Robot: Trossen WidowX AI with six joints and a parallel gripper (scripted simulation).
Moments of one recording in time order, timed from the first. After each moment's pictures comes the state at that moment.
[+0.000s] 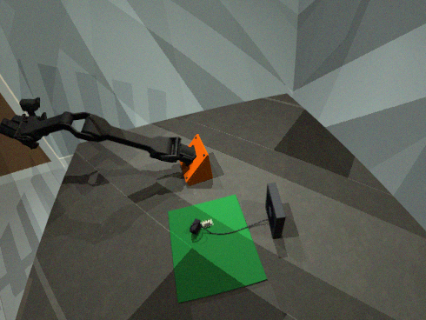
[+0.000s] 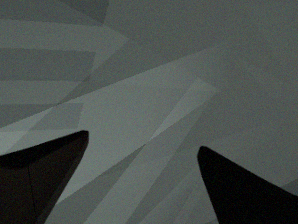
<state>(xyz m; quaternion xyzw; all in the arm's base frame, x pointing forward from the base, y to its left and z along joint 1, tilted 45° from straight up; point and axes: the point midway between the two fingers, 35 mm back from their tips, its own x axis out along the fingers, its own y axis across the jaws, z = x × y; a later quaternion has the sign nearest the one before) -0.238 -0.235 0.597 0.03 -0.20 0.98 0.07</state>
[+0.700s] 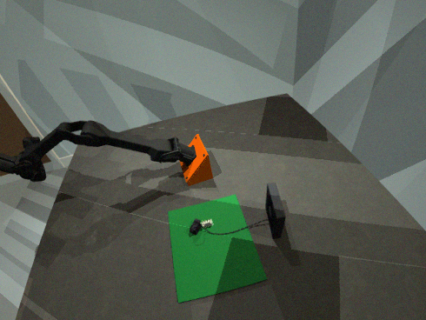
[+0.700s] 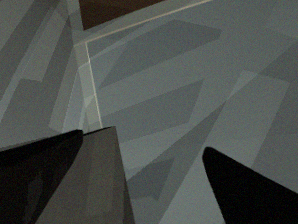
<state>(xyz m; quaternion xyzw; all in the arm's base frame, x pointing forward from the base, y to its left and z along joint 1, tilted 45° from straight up) -0.118 -0.365 0.547 0.05 -0.16 0.96 -0.22</state>
